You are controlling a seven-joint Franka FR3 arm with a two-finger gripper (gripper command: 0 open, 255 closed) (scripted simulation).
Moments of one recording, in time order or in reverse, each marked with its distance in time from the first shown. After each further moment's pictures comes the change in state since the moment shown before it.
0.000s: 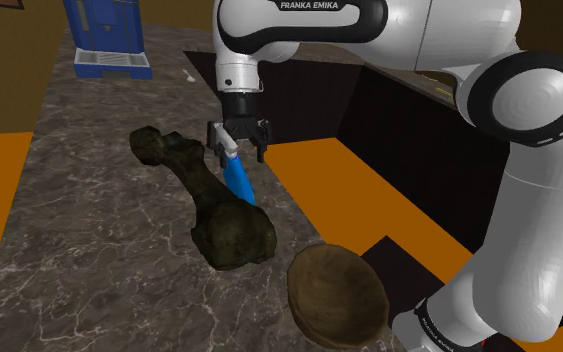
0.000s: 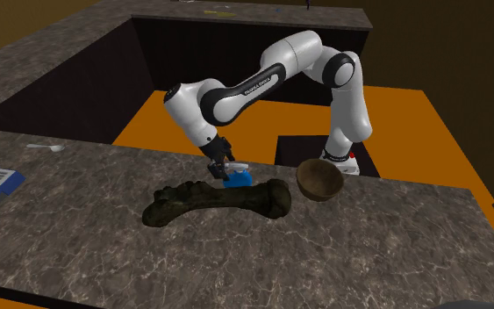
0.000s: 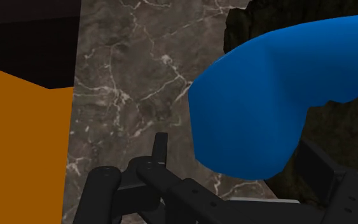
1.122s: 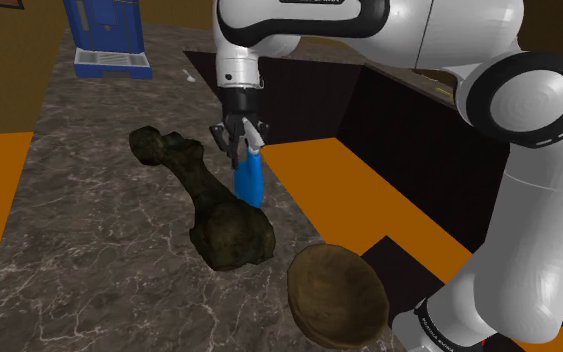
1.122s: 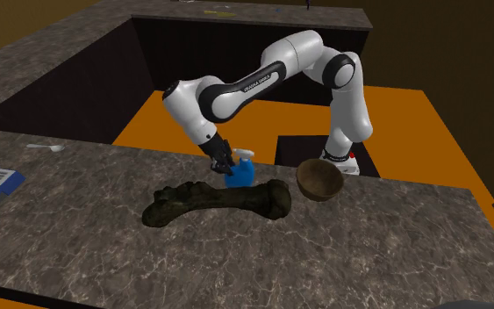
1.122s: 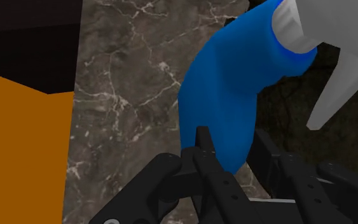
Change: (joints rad) arm 0.030 0.000 -0.038 0.030 0.028 -0.037 -0.003
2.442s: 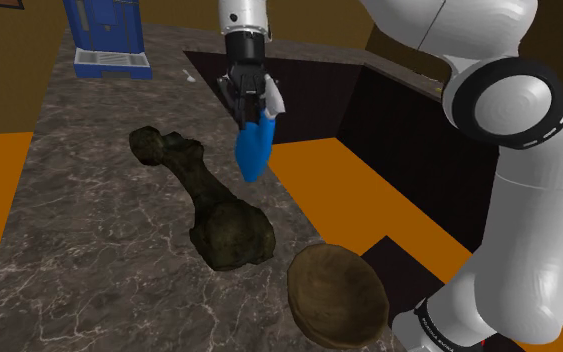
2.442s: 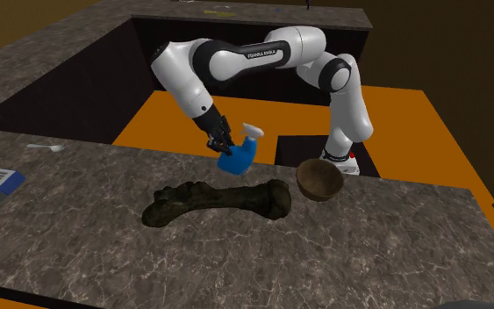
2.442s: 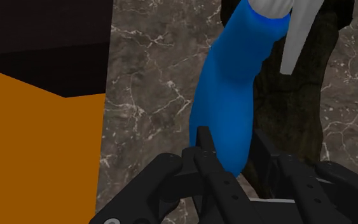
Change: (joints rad) arm 0.021 0.054 0.007 0.343 -0.014 -0.293 0.067
